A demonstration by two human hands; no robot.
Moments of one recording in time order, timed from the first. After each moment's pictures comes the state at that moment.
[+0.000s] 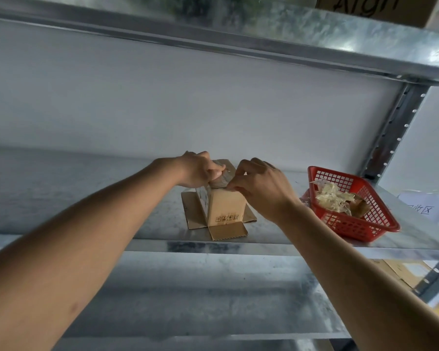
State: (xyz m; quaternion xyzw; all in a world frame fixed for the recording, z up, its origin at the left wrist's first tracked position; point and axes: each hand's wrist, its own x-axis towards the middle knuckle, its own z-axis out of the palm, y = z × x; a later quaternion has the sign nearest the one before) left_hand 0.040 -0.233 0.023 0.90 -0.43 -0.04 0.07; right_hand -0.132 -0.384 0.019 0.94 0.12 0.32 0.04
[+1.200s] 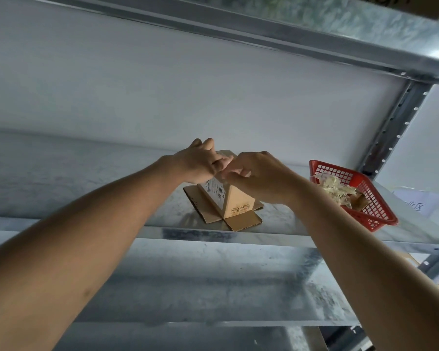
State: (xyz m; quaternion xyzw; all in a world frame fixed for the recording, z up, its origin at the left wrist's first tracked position) left_hand 0.032 -0.228 0.006 0.88 -0.45 0.00 0.14; right_hand -0.137 -0.357 0.046 0.98 0.04 0.13 -0.12
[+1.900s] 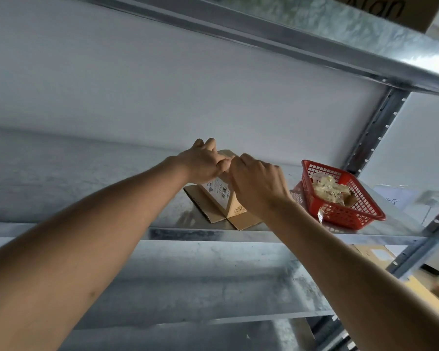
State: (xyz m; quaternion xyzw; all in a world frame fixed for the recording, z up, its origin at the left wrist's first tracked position) left_hand 0.027 -0.224 0.006 0.87 -0.44 0.02 0.22; right_hand -0.130 -0.315 0.018 0.95 -0.05 0.26 0.17
